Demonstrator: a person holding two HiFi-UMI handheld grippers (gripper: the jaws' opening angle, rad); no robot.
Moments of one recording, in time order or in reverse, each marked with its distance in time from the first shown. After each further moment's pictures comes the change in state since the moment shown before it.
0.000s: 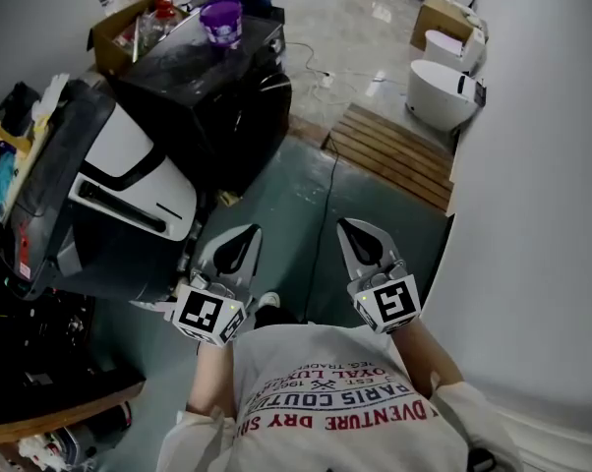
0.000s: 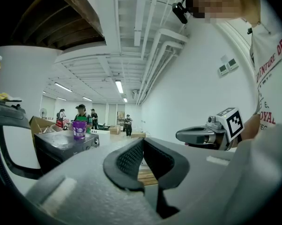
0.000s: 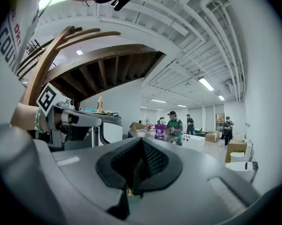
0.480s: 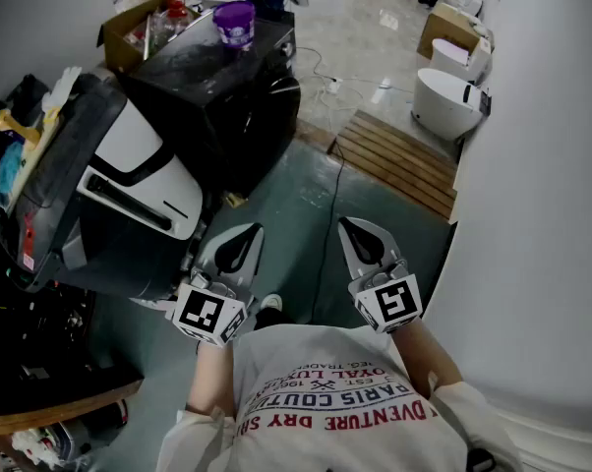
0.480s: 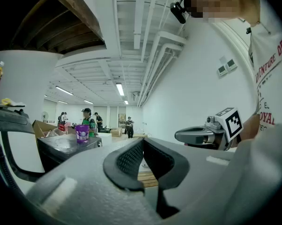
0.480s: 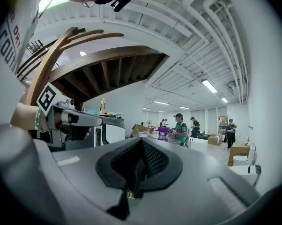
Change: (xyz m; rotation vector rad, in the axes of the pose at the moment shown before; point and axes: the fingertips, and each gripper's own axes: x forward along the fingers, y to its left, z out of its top) left arm -0.017 0.007 0.013 0.016 -0.019 0.017; right arm 0.008 0.017 0.016 -0.036 -0.026 0.028
